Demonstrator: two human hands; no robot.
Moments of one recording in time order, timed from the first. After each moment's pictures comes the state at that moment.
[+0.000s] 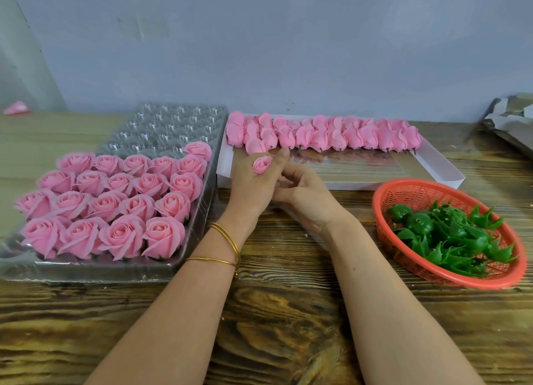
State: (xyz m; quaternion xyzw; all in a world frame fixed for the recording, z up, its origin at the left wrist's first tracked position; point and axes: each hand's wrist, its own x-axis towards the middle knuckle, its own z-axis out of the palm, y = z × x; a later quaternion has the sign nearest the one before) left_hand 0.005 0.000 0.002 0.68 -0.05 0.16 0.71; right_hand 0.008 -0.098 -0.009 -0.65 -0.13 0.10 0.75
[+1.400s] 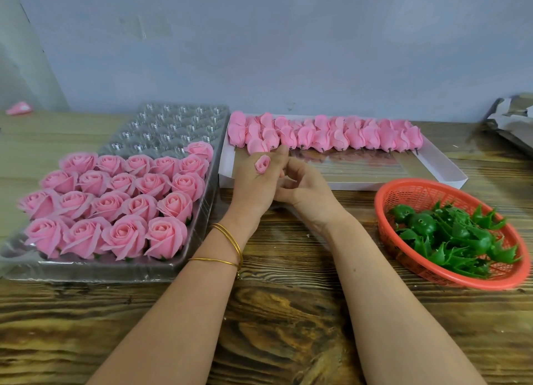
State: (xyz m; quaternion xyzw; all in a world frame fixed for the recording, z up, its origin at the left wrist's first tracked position) left_hand 0.009 0.002 -0.003 0.68 -0.07 0.17 0.72; right_hand 0.005 -0.098 -0.003 -0.68 -0.11 0.07 0.72
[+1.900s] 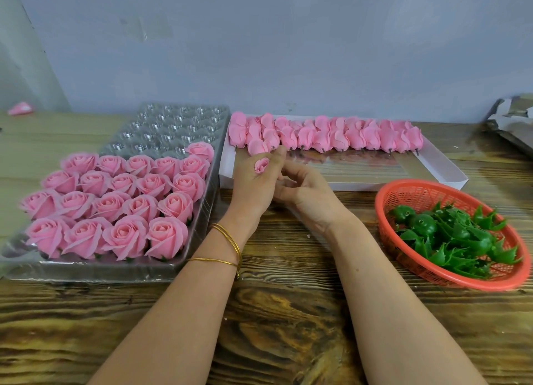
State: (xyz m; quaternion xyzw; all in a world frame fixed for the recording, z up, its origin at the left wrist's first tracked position) left_hand 0.008 0.003 -0.001 0.68 -0.07 0.17 0.71; right_hand 0.004 -0.100 -0.004 -0.64 -0.14 0.10 0.75
